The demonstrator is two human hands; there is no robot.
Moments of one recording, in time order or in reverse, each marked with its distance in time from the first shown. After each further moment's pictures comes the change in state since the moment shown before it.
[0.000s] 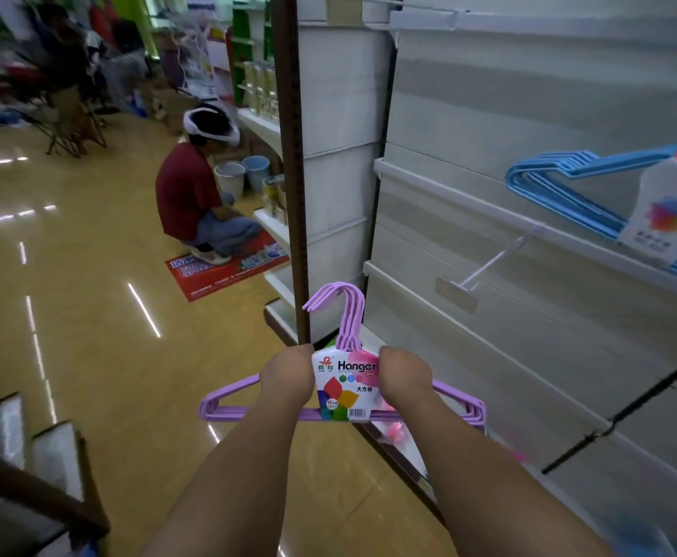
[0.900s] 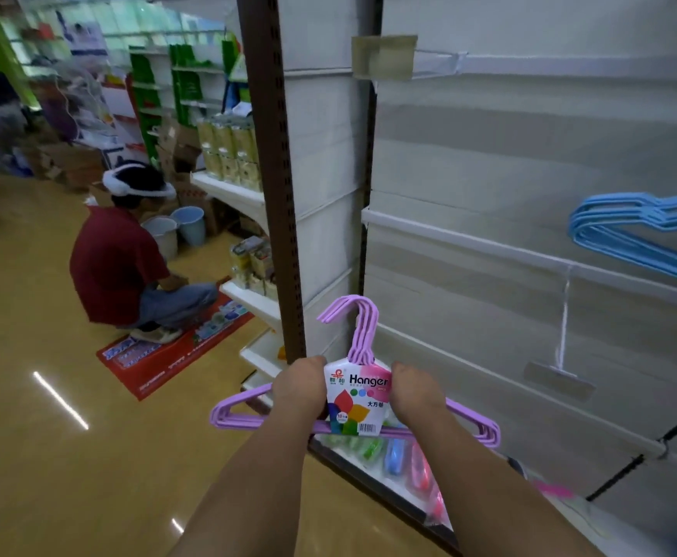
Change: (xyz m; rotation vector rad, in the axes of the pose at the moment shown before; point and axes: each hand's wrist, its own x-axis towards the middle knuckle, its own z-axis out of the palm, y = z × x) left_hand 0.241 -0.070 -0.086 0.057 -0.061 0.282; right_hand 0.190 -0.111 -0.044 0.058 0.040 0.297
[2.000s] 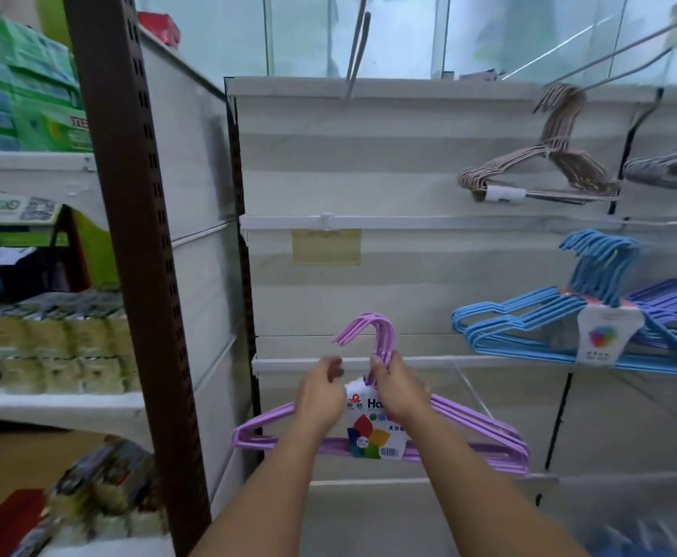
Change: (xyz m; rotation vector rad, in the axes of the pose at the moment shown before) left_hand 0.180 0.100 -0.142 -0.805 -0.053 0.612; right_hand 0.105 -0.026 -0.178 0.647 0.625 0.536
